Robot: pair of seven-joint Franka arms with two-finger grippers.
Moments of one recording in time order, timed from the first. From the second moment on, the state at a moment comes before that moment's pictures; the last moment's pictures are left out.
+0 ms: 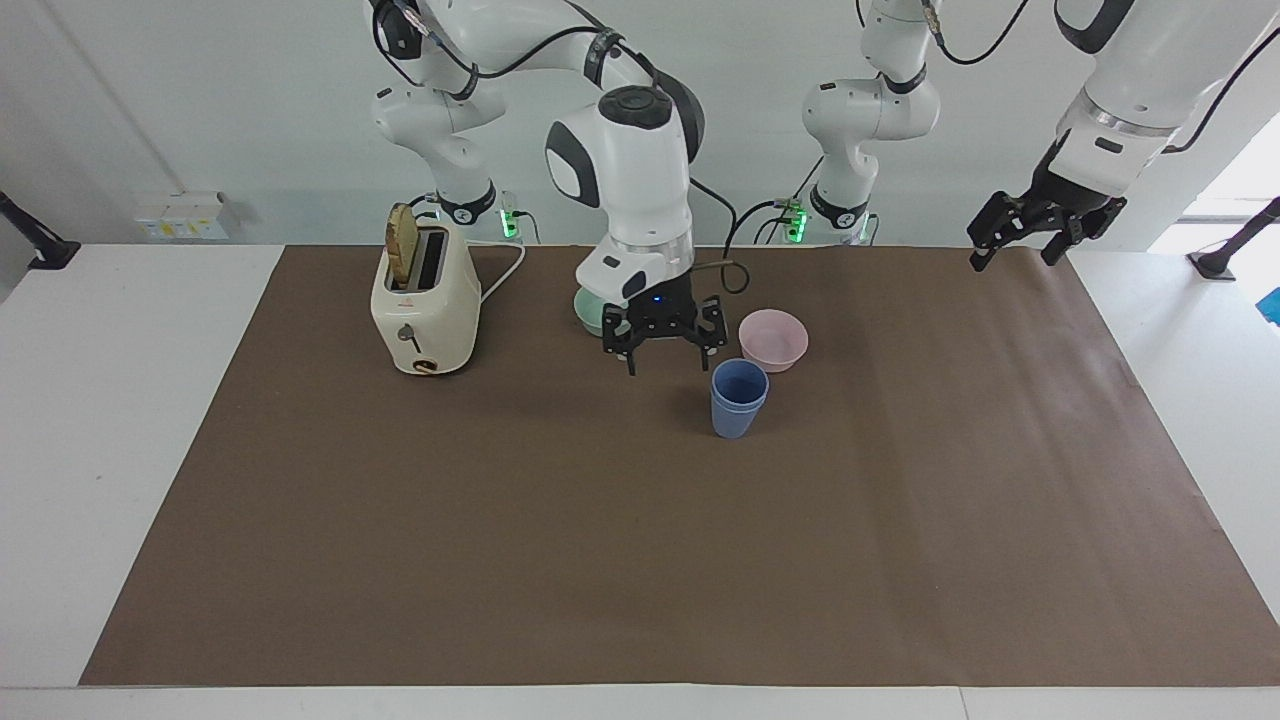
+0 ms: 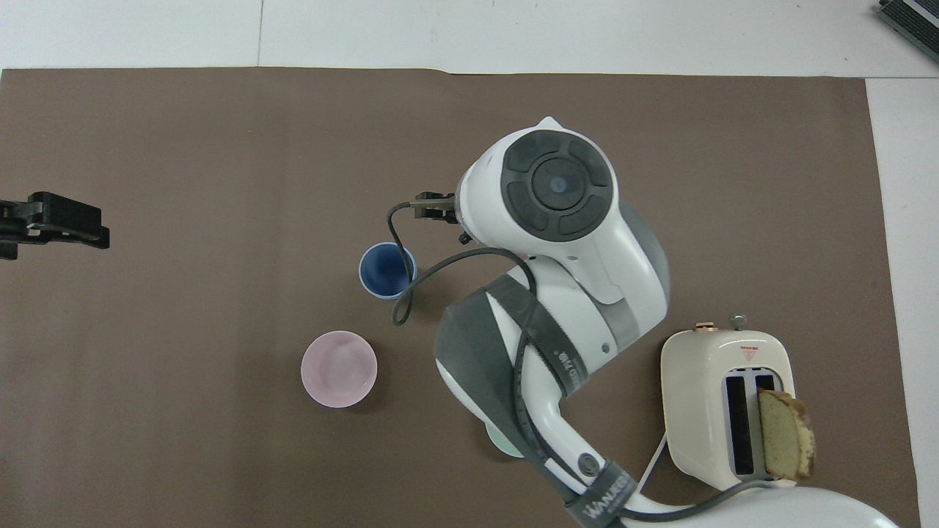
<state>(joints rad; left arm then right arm) -0.06 0.00 -0.01 -1.51 -0.02 1.49 -0.12 0.42 0.33 0.12 -1.43 -0.07 1.99 0.62</state>
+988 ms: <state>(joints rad) -0.06 0.00 -0.01 -1.51 -0.02 1.49 -0.12 0.11 0.06 0.11 -1.42 -0.07 1.62 0.48</state>
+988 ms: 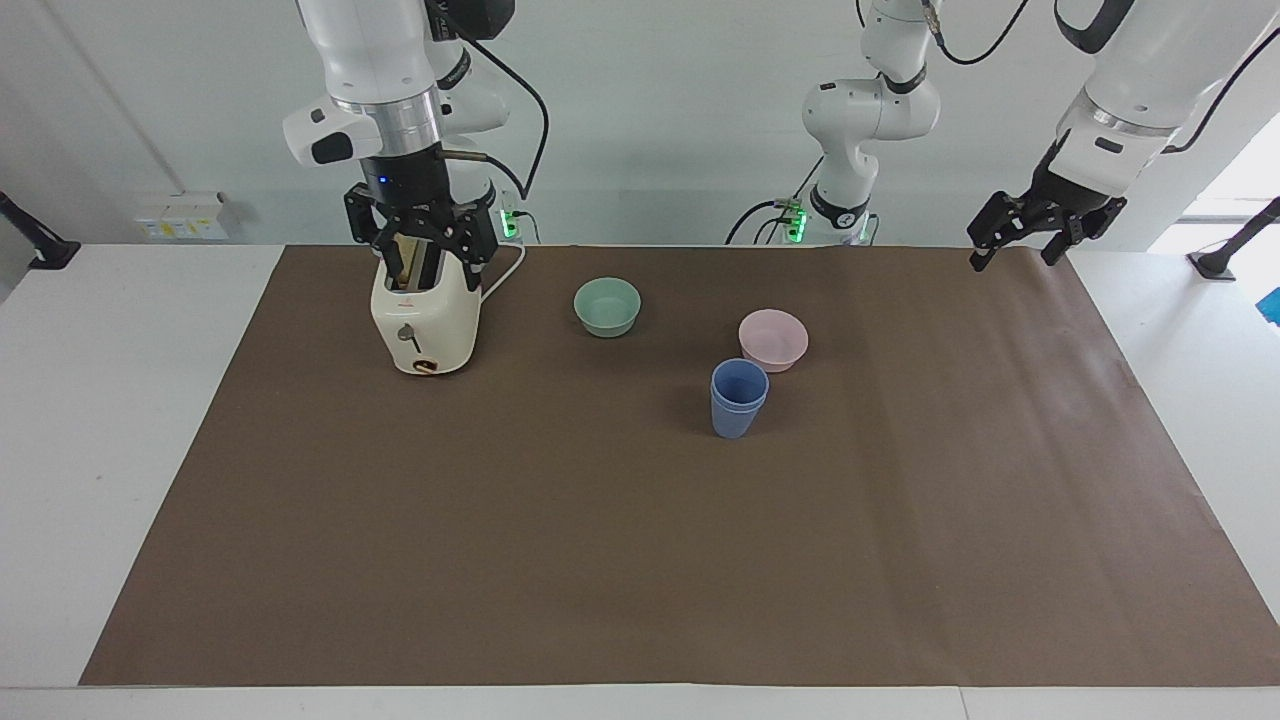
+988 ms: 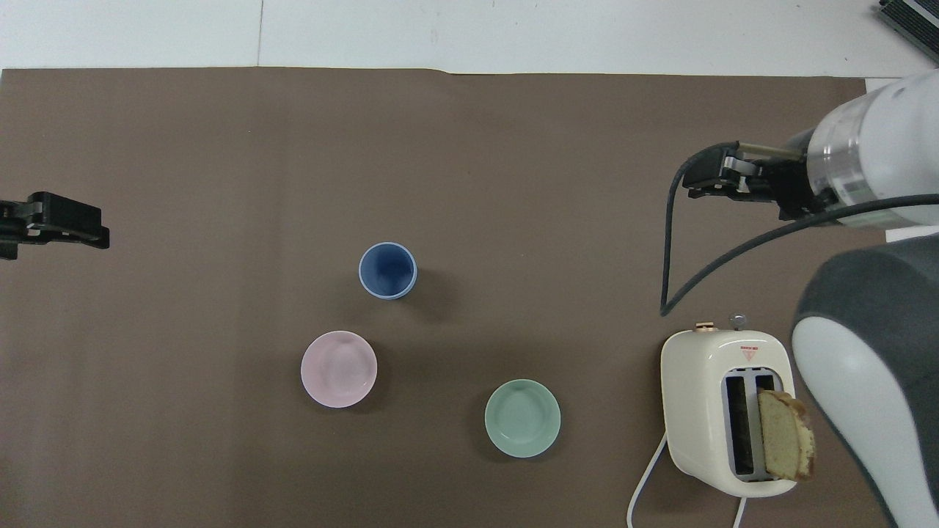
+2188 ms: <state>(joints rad) -0.06 0.00 -0.01 -1.51 -0.02 1.49 -0.12 0.06 -0.06 -0.07 -1.48 -0.01 1.45 0.16</state>
